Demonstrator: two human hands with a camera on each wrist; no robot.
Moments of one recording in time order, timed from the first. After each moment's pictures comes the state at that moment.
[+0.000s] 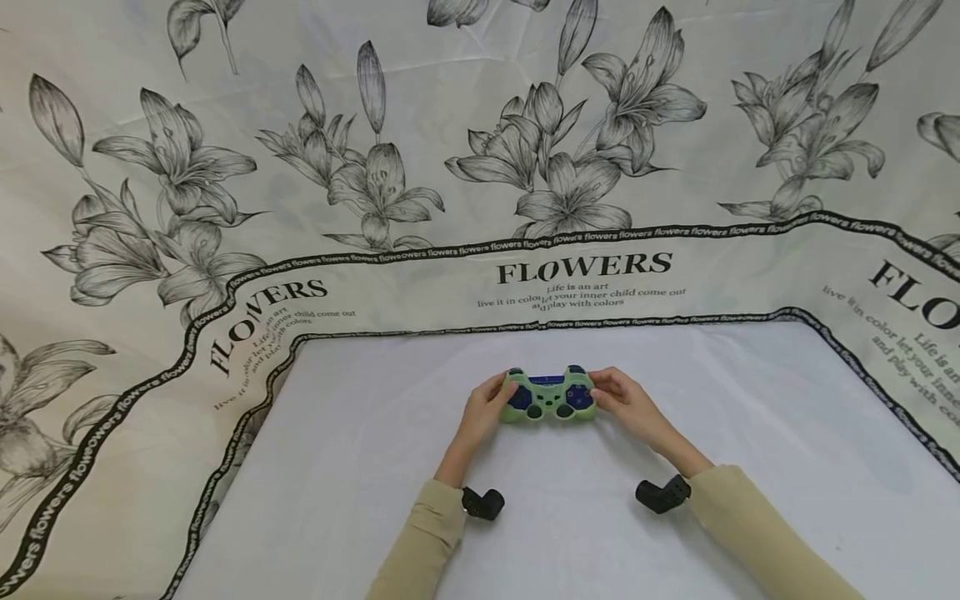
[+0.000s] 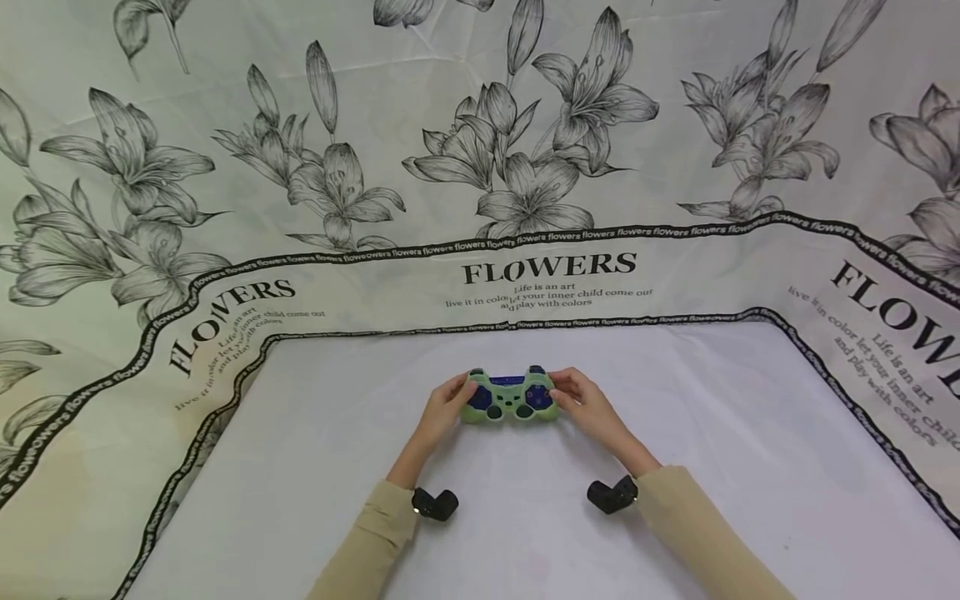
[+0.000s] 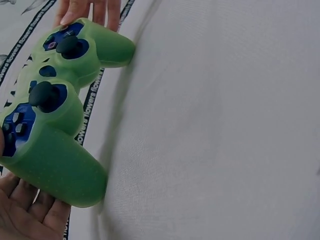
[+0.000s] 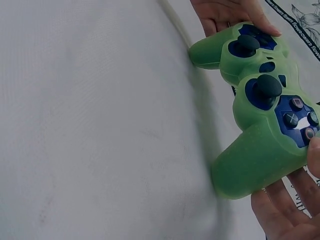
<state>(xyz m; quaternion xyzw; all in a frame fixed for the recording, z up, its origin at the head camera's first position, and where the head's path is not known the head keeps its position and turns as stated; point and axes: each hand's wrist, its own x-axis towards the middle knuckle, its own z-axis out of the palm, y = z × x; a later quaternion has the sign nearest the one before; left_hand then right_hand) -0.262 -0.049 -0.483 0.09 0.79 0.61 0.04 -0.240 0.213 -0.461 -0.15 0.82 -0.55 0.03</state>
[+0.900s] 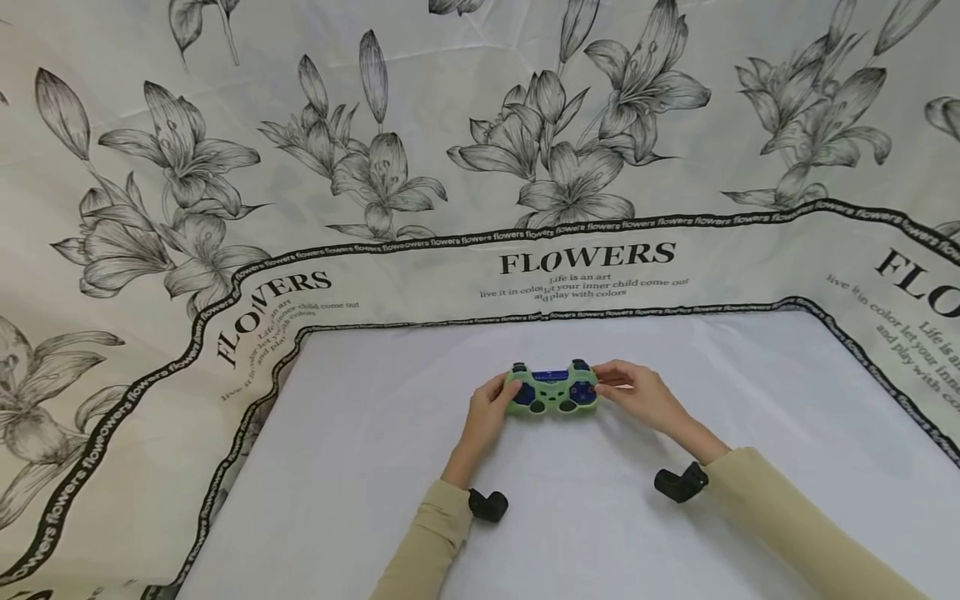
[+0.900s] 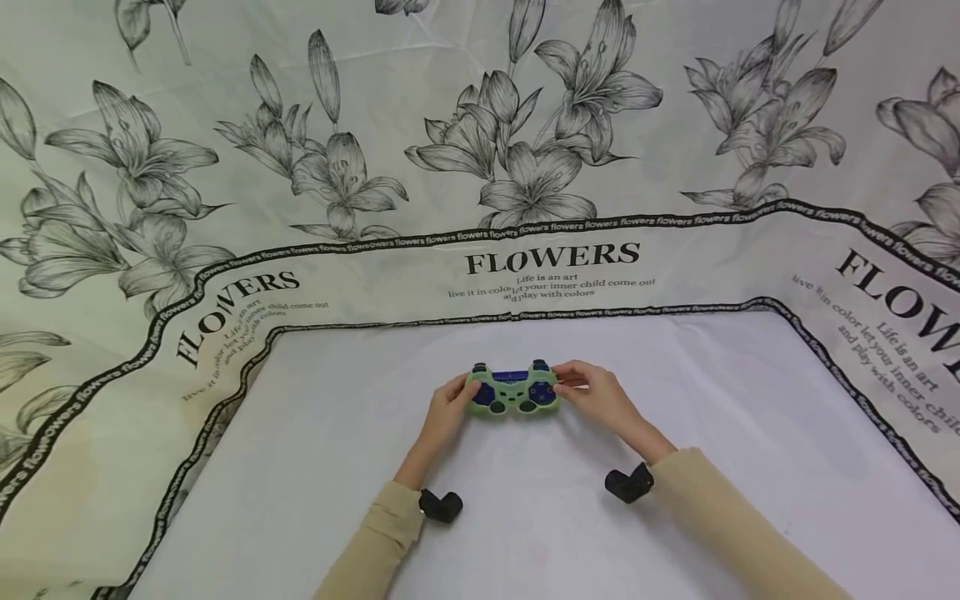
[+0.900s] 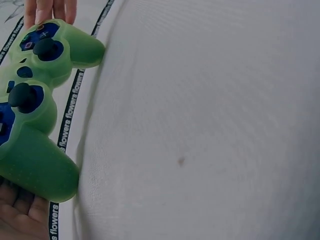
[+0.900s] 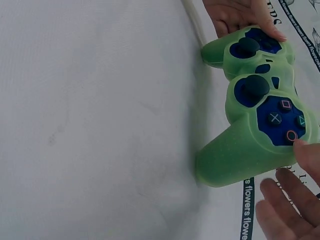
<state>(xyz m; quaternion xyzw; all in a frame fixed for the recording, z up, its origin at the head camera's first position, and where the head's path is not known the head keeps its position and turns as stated) -0.245 -0.044 -0.490 0.09 0.77 0.63 0.00 -0.232 0.215 -0.441 -0.15 0.90 -0.41 -0.03</state>
